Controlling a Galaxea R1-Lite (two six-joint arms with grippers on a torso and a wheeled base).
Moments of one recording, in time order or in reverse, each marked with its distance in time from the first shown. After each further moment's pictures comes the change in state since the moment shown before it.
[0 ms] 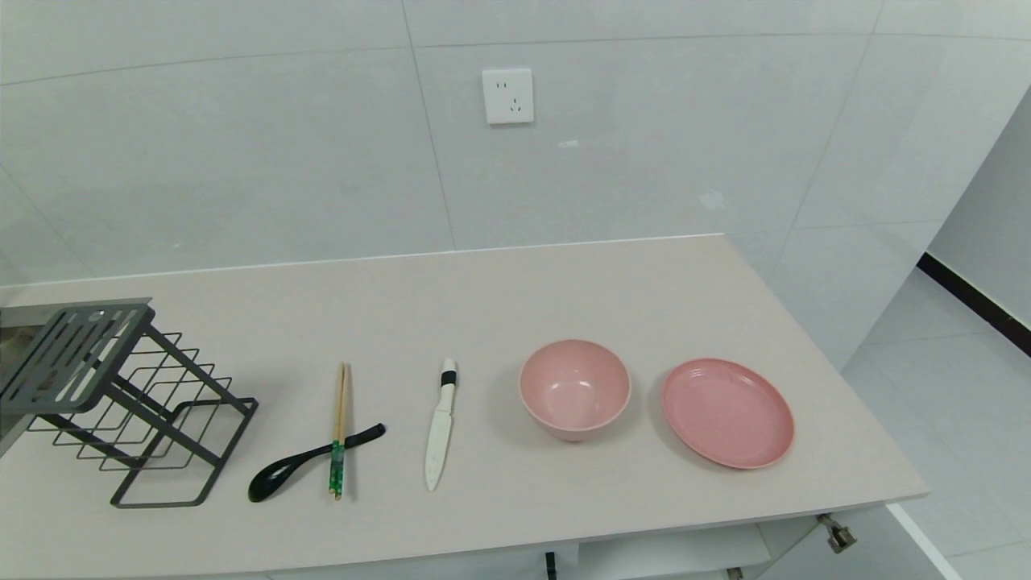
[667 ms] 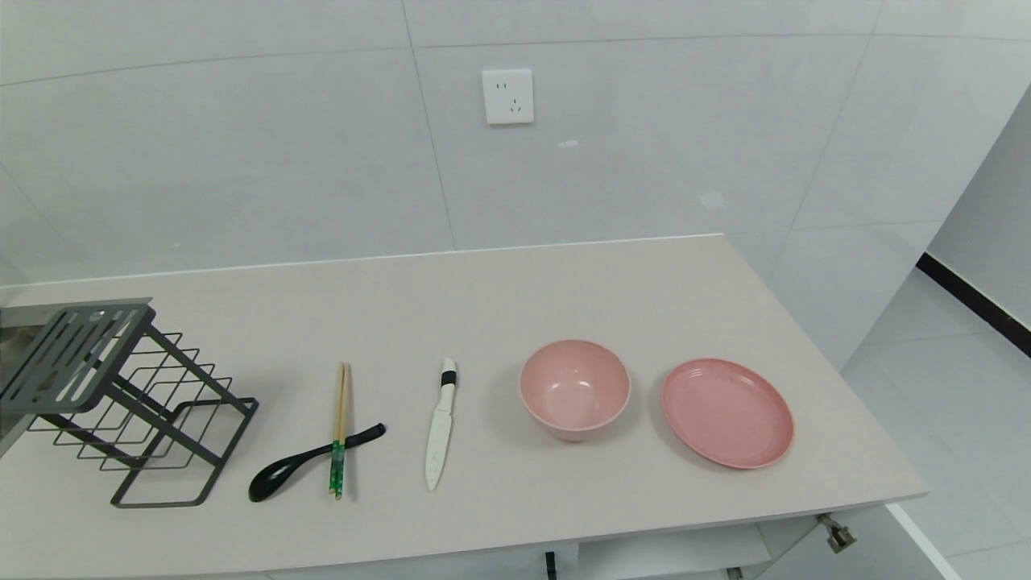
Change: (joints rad) left arm 0.000 0.000 0.000 0.000 -0.001 -0.001; right arm 0.034 0.267 -0.123 0.037 0.240 0.067
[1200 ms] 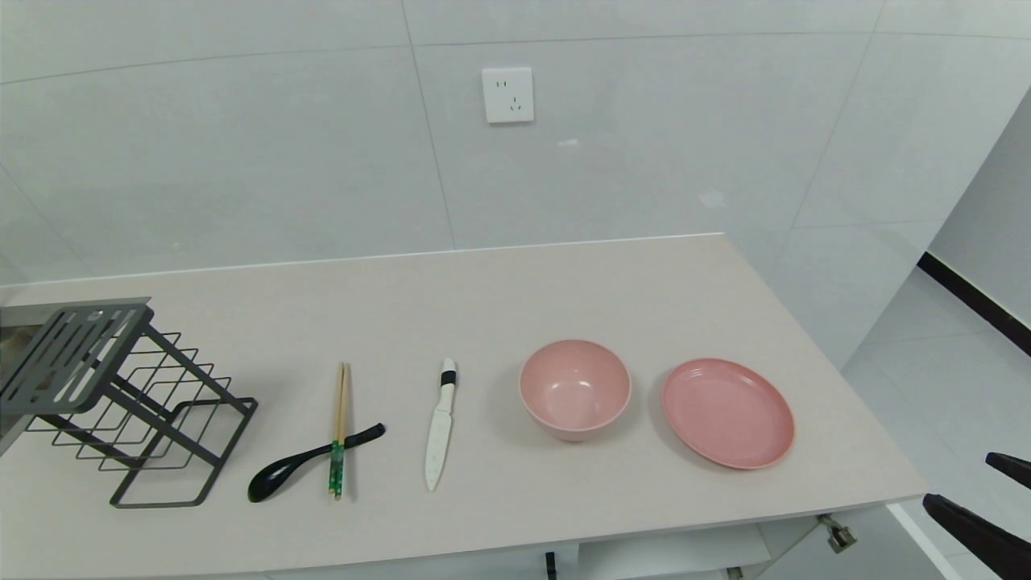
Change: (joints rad) left arm 0.000 0.000 0.000 0.000 0.000 0.000; right arm 0.061 0.560 0.018 -0.496 0.008 -0.009
